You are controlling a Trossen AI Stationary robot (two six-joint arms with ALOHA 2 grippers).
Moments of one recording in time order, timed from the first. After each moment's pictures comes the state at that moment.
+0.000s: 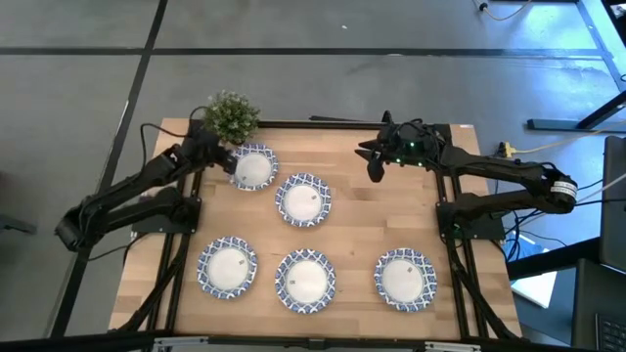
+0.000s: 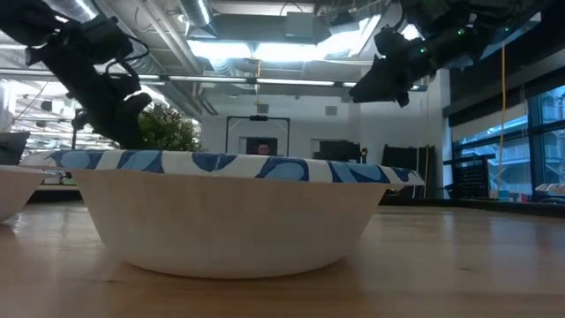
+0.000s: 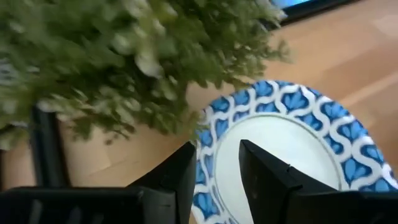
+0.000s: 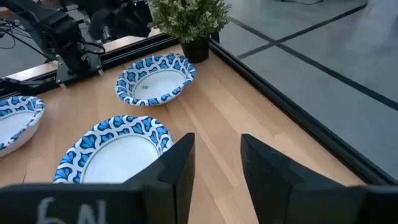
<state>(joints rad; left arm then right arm) 0.85 0.69 0.39 -0.41 -0.16 -0.23 -0.46 1.12 0.68 0.06 -0.07 0.13</state>
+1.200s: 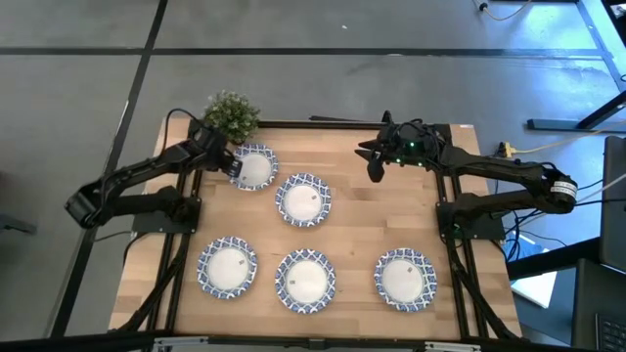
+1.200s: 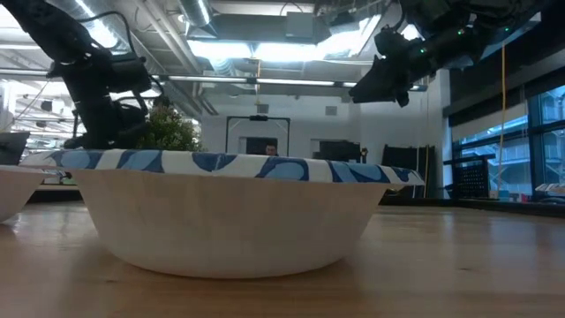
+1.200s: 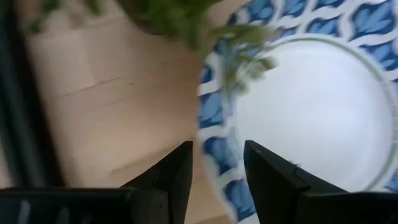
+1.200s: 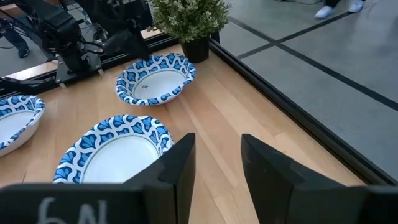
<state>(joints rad) 0.89 1.00 0.43 -0.48 -0.07 -0.34 -0.46 1.12 0.68 0.06 -0.07 0.13</state>
